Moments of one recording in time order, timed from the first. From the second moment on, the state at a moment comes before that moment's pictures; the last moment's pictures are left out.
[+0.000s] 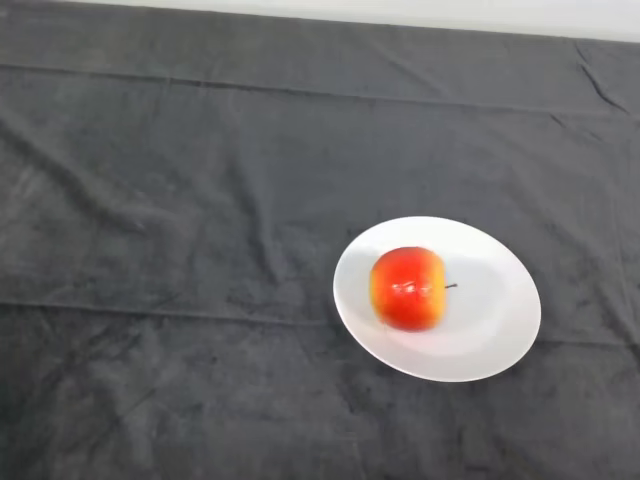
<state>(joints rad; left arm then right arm) -0.27 0.62 0.33 0.99 -0.33 -0.82 0.40 0.03 -0.44 -0.02 1.10 1.08 -0.93 0.07</state>
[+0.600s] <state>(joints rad) -0.27 0.60 0.34 0.99 -0.34 -0.82 0.32 0.03 -0.44 -0.02 1.10 1.08 -0.93 0.07</state>
